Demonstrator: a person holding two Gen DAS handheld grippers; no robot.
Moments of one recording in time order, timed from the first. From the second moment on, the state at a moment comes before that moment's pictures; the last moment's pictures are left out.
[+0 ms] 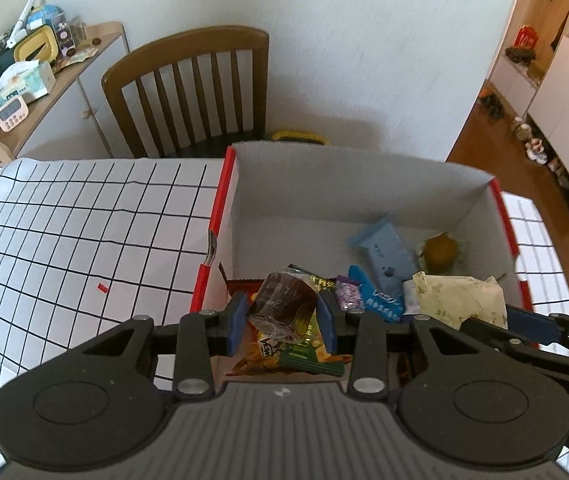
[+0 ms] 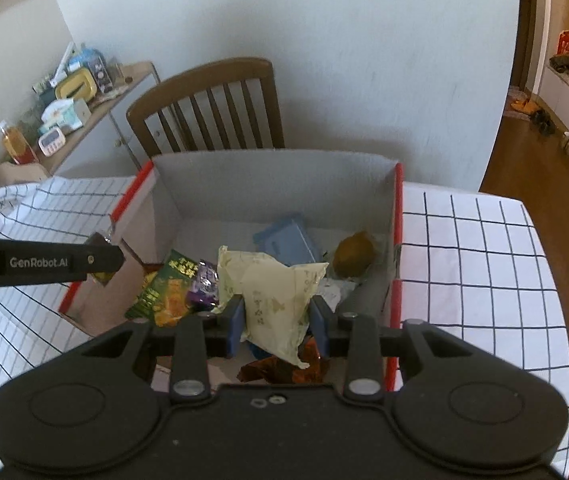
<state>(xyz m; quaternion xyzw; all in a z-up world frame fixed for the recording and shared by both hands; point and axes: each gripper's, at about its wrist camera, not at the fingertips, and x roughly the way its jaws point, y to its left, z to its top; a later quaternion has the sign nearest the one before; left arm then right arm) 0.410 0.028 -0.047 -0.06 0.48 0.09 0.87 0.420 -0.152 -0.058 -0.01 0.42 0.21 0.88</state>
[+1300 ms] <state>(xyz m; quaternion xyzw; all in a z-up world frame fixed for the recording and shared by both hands) 0.380 0.022 -0.046 -0.06 0.47 0.07 0.88 0.399 -0.156 -0.053 -0.03 0.42 0.21 0.88</state>
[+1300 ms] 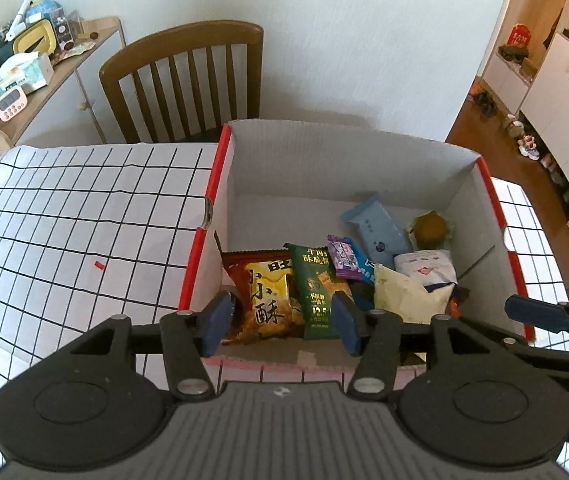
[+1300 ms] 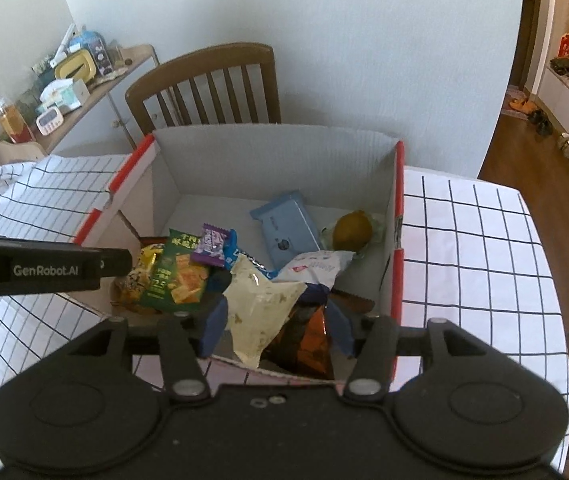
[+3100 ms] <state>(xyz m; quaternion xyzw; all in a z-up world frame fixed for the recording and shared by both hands) 0.199 0.009 -0.060 -0.05 0.46 0.00 0.88 0.202 -0.169 -0.078 -0.03 0.39 0.28 0.88</state>
